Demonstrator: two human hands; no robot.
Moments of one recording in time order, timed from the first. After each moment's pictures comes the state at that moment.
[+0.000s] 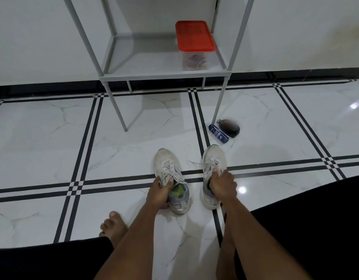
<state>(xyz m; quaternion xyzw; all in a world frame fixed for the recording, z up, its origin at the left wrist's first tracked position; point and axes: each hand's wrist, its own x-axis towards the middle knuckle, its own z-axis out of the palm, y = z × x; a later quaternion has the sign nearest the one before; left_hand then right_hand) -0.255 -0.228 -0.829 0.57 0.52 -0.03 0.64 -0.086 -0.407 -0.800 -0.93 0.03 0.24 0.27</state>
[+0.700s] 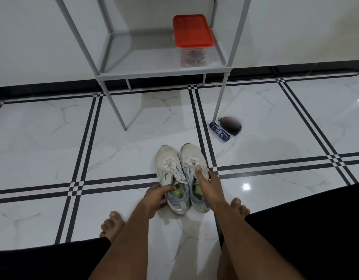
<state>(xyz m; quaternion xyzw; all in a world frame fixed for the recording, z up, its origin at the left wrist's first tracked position) -0.259 -0.233 -0.805 0.47 0.51 -0.07 0.72 -0.118 -0.392 -0.792 -0.80 0.01 0.30 0.52</state>
